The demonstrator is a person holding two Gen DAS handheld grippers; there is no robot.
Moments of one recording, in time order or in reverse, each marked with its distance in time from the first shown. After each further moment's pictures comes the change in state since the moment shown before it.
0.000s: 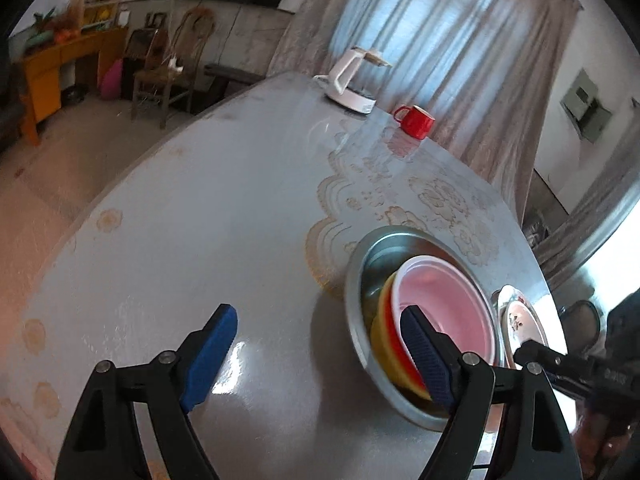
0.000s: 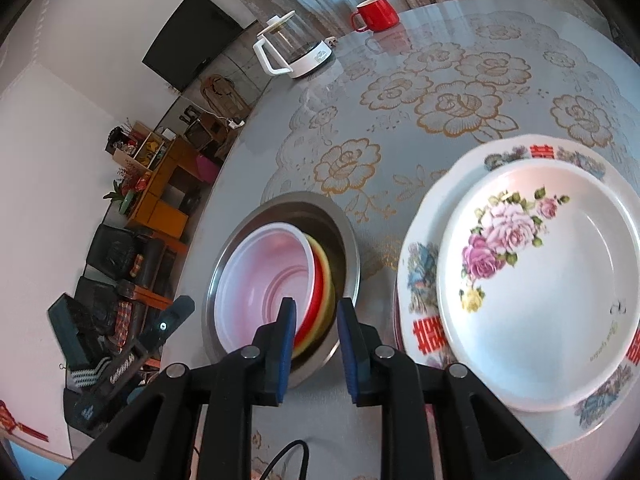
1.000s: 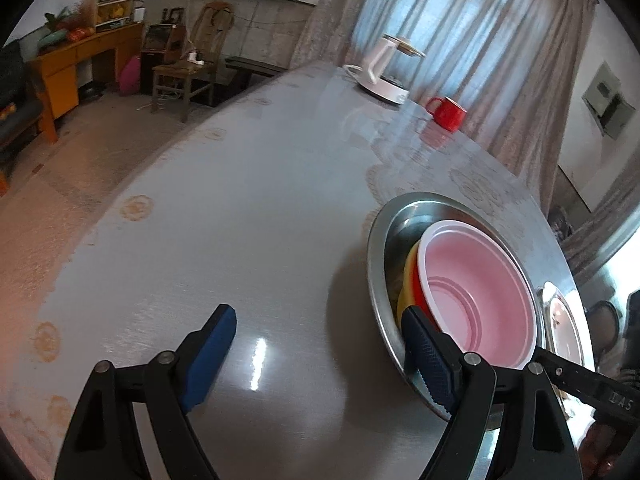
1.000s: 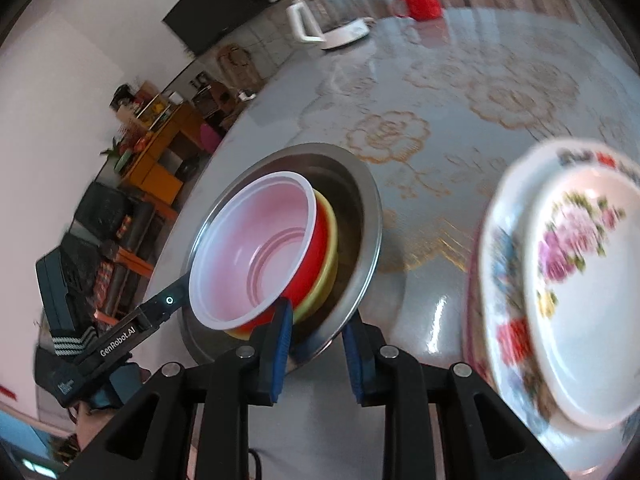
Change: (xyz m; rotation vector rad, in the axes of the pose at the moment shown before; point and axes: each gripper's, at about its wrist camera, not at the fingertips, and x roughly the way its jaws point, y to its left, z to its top) left arm 0.019 0.030 0.001 -0.008 0.019 0.087; right arm 0.056 0.041 -0.012 -0.180 0.063 -0.037
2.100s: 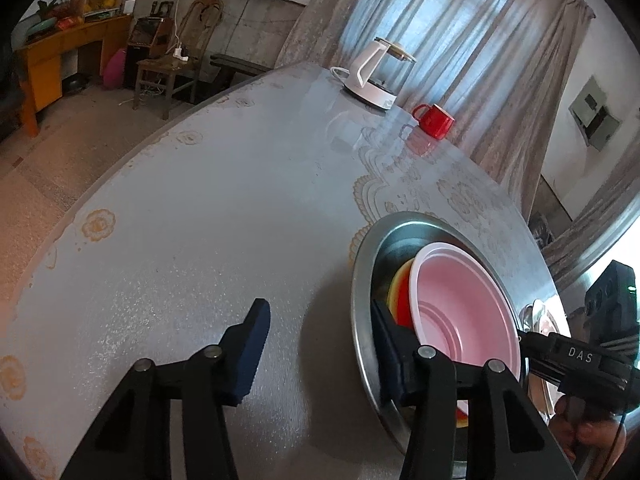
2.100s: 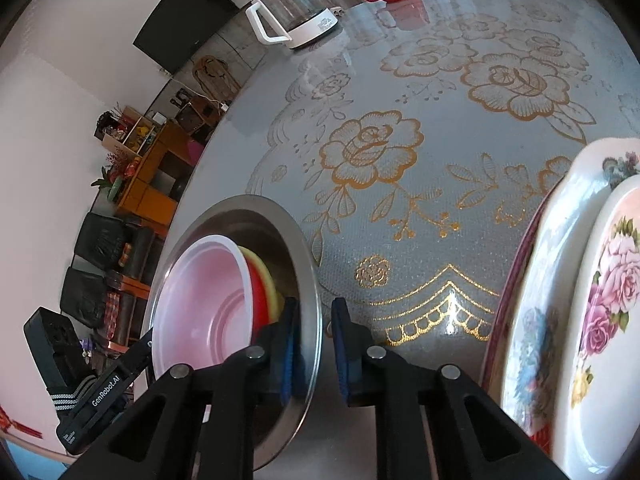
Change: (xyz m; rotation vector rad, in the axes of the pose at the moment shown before) left arm 0.022 0.001 0.018 -0.015 -0.006 -0.097; right arm 0.029 -0.032 0.031 0.149 -0.008 0.001
